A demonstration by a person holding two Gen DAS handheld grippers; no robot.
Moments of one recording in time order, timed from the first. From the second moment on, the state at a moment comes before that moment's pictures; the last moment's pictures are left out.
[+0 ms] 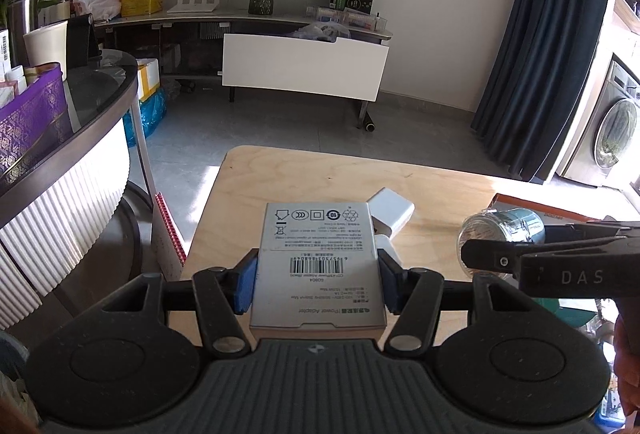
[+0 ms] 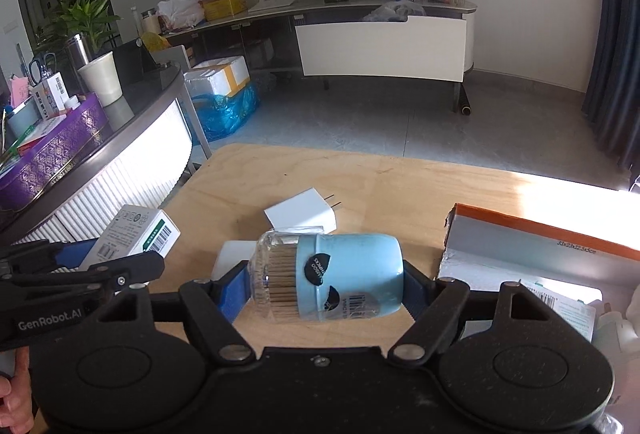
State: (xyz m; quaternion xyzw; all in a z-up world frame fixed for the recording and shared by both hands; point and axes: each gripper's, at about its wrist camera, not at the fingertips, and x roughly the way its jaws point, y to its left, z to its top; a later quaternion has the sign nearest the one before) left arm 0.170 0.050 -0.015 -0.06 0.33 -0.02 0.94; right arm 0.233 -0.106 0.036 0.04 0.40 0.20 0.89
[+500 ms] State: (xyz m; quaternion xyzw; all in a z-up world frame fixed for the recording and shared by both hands) left arm 0.108 0.024 0.010 -0.06 0.31 -0.02 0.95; right arm 0.133 -0.141 0.080 0.07 0.36 0.17 0.91
